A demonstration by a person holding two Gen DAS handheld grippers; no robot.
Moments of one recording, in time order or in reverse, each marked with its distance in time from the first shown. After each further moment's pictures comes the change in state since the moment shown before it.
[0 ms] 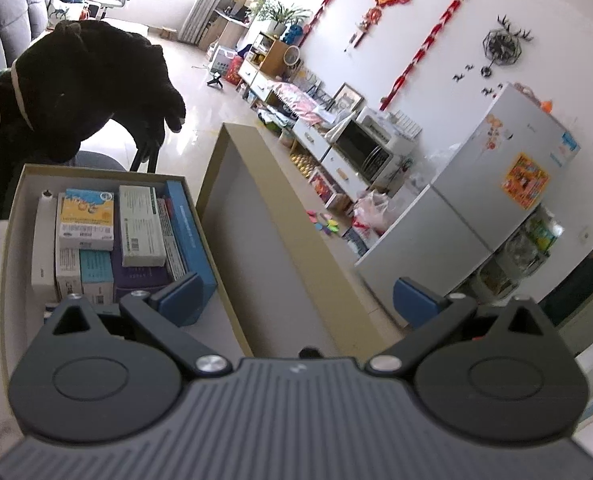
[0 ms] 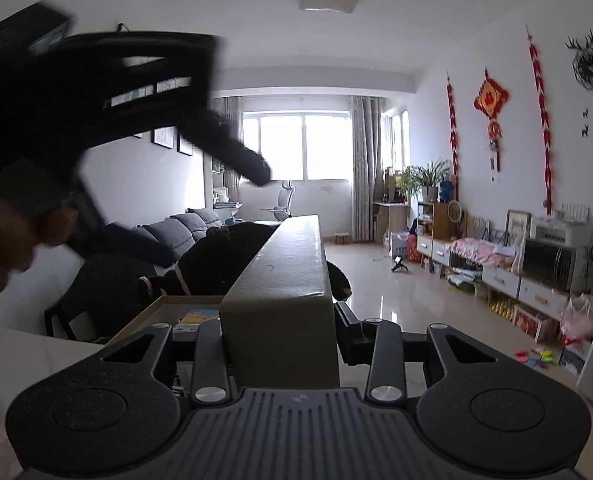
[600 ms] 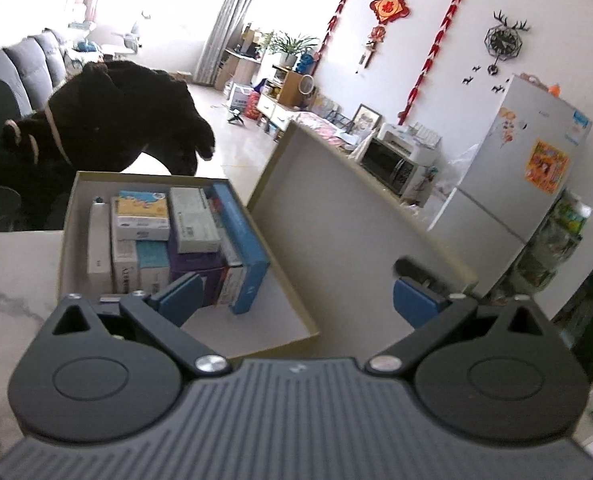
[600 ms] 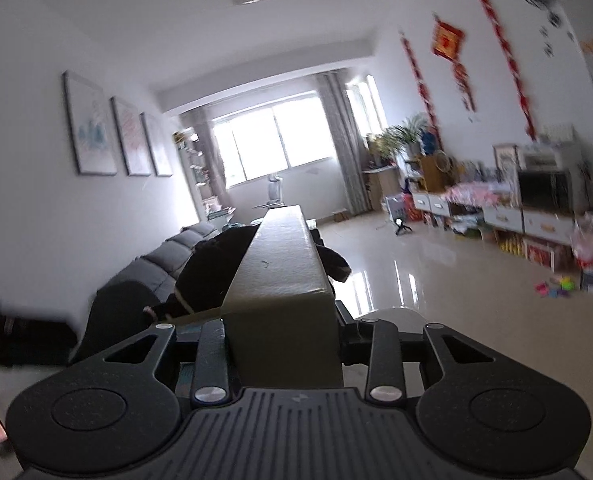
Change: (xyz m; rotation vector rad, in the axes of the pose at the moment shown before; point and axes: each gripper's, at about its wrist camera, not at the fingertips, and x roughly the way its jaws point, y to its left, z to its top) left arm -0.039 0.016 -0.055 0.077 -0.112 0.081; right arm 0.011 -0.065 0.012 0.240 0.048 0.020
